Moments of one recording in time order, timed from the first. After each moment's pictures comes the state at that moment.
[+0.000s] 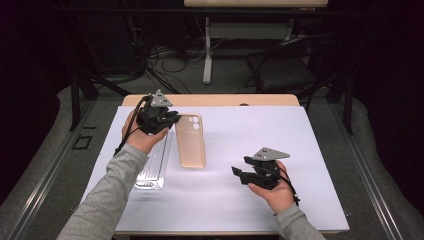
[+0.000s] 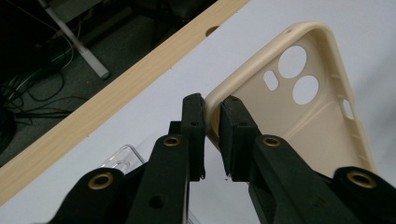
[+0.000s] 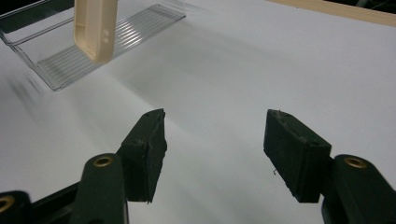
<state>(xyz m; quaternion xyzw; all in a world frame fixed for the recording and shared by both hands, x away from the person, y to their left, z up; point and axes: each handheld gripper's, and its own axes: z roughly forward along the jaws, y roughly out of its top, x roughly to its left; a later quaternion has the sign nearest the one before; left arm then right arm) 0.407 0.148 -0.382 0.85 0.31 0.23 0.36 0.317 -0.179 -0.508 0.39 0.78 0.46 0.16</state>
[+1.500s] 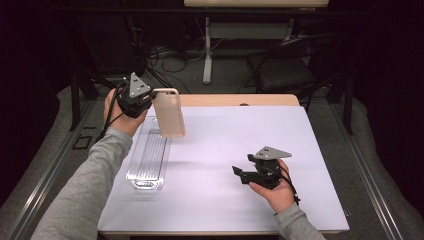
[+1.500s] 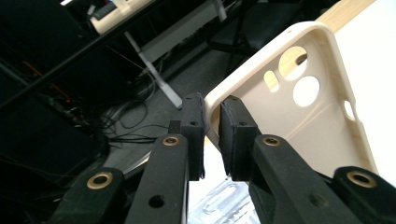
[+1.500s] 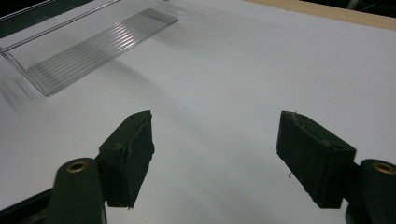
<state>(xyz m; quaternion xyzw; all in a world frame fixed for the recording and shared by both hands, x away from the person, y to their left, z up) 0.434 0.199 -0.366 0.79 0.30 0.39 0.36 0.319 -0.182 -0.508 0.40 0.77 0.46 0.17</state>
